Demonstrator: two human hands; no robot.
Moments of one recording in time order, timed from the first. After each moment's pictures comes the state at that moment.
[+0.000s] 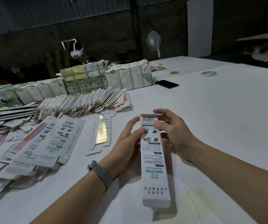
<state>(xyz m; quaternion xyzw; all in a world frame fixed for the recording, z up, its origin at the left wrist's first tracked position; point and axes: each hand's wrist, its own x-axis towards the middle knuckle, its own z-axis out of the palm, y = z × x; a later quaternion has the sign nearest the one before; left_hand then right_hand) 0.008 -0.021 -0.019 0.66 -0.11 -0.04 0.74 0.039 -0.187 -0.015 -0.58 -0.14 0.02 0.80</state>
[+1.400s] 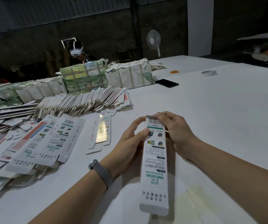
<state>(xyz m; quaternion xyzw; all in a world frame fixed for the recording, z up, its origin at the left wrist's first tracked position) 0.003 -0.022 -0.016 0.67 -0.15 -0.07 0.72 0.036 -0.186 -0.009 -0.62 -0.12 0.01 0.77</state>
